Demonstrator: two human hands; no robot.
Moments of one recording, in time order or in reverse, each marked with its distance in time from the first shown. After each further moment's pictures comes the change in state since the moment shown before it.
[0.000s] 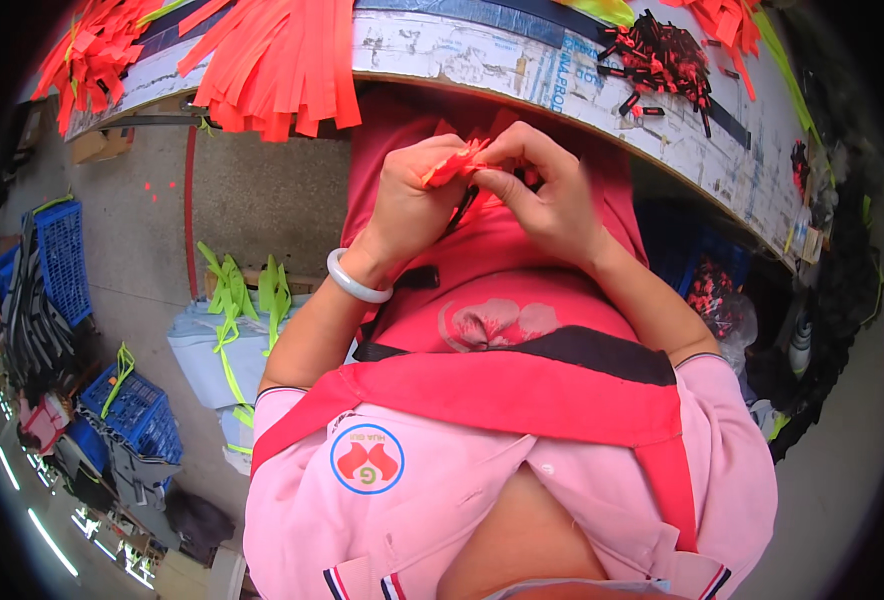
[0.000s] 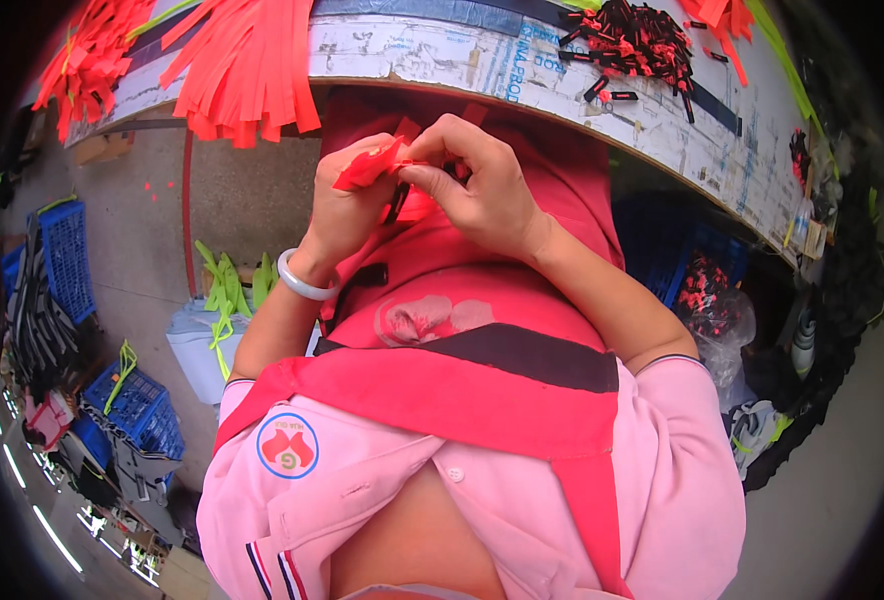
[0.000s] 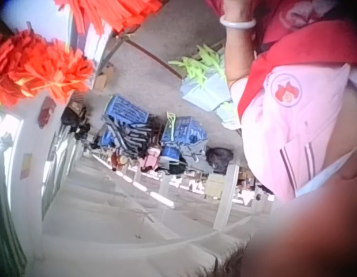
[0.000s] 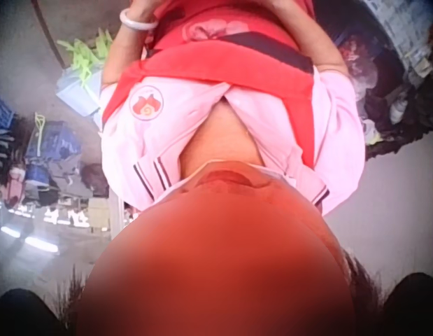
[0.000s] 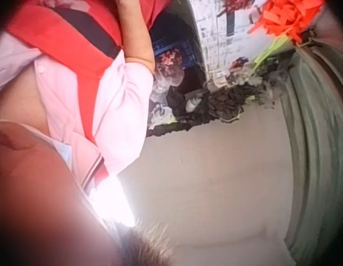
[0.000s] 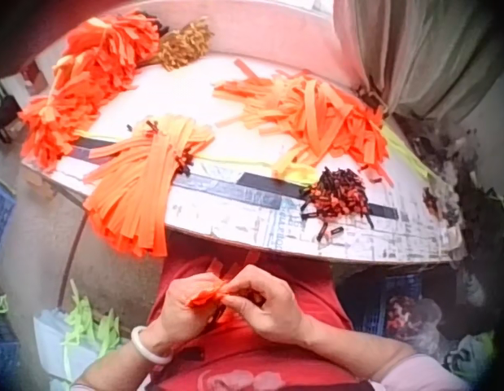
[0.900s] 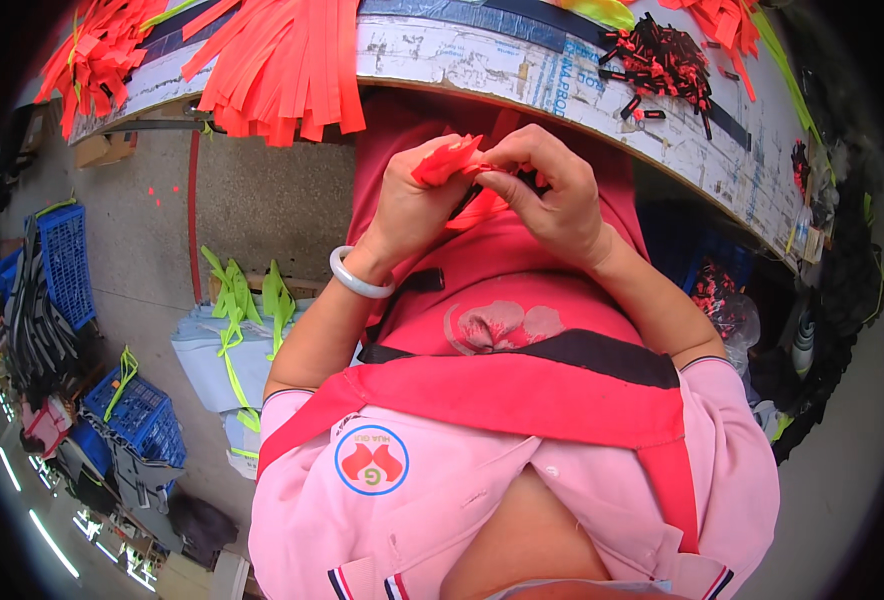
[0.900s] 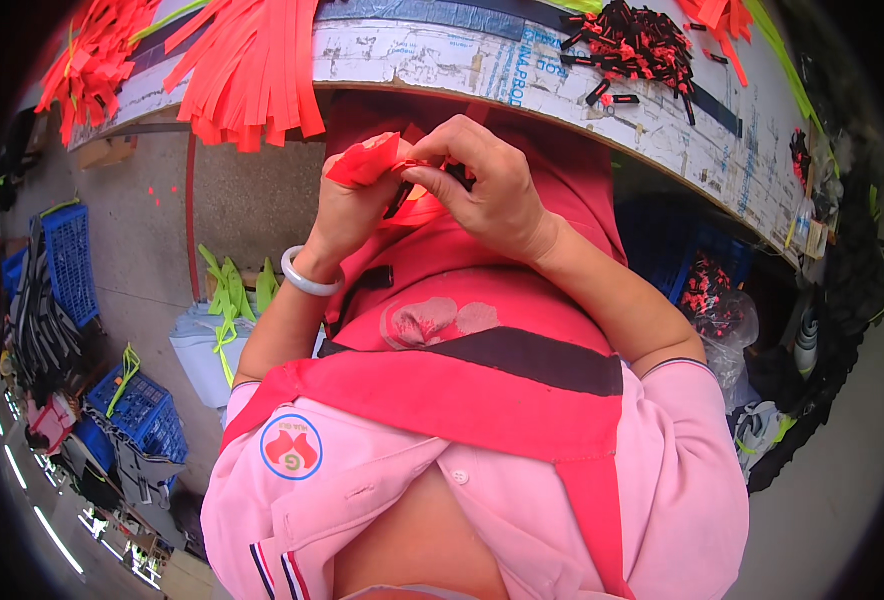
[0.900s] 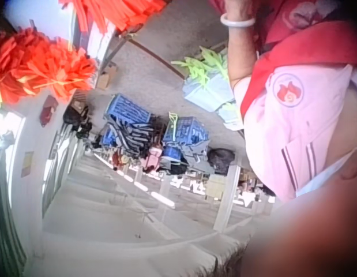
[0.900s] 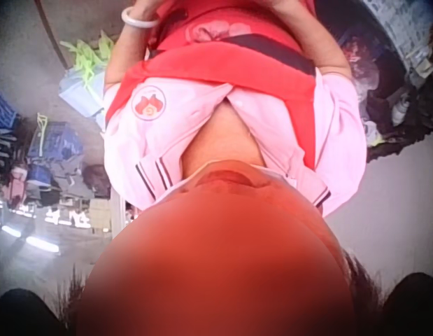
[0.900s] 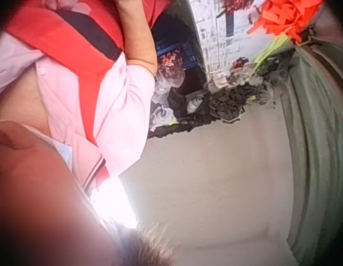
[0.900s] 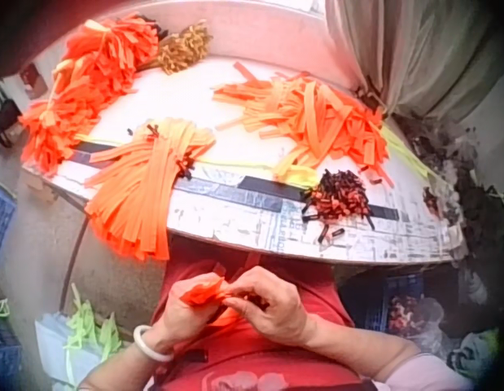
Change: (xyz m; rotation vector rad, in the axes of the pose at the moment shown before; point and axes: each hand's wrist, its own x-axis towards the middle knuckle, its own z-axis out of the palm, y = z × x) left_hand 0.001 -0.009 -0.005 -0.024 -0.013 -0.043; right_hand 0.006 -0.005 -0.001 -0.165 0.053 -0.190
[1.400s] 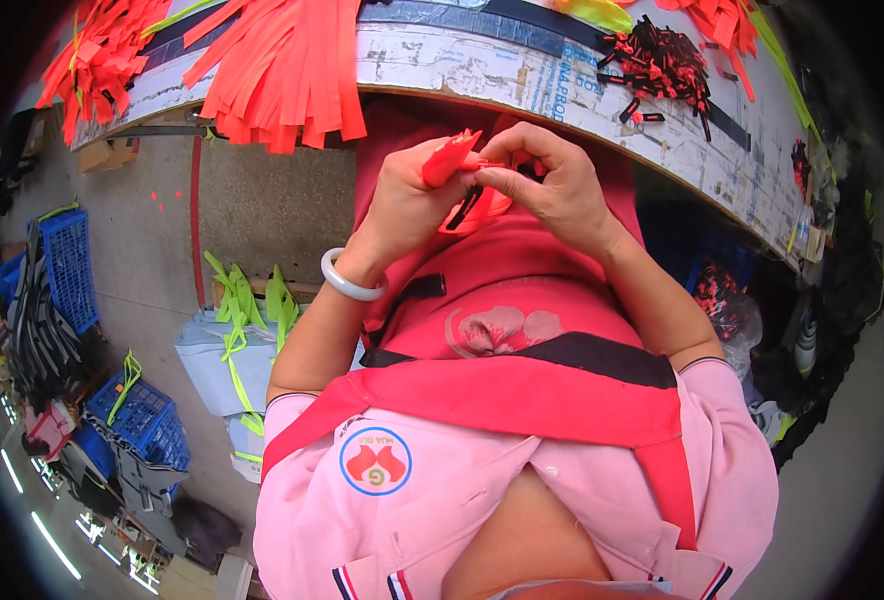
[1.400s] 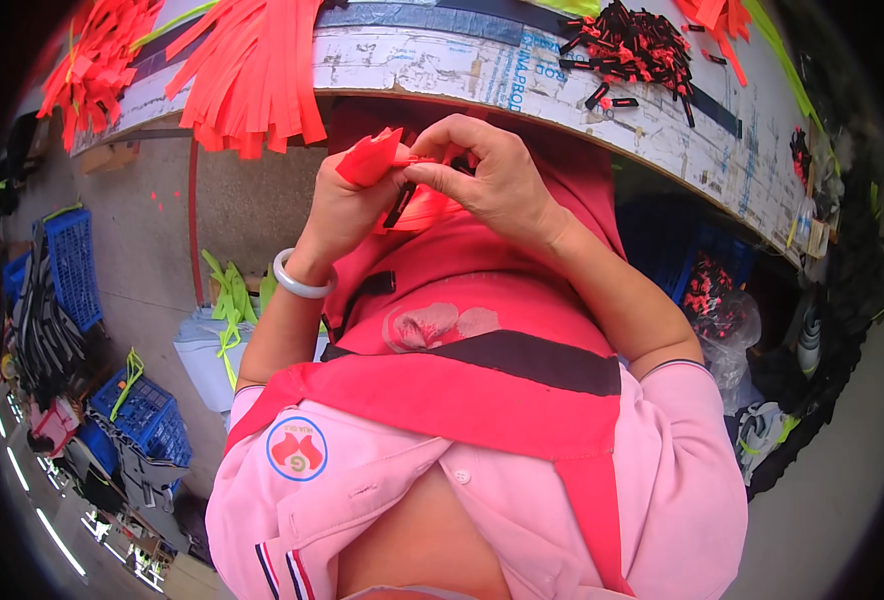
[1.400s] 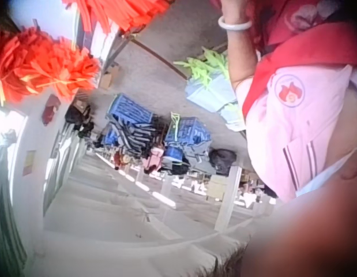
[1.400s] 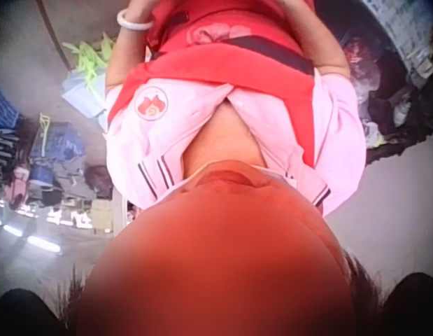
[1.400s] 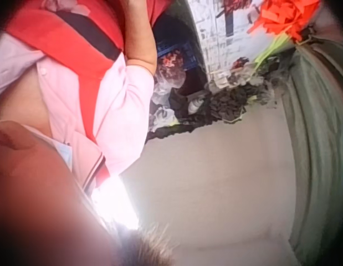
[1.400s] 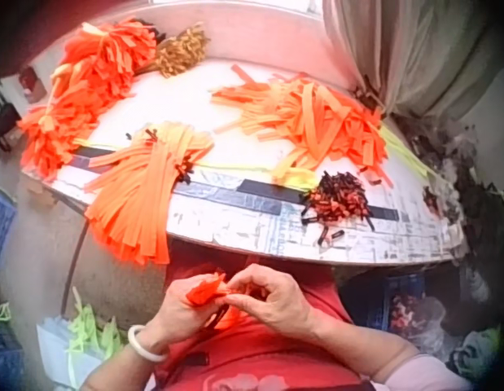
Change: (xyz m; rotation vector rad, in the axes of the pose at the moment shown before) left_hand 0.005 0.009 -0.006 0.052 -0.012 -0.043; right_hand 0.006 0.008 -0.007 0.205 -0.105 0.334
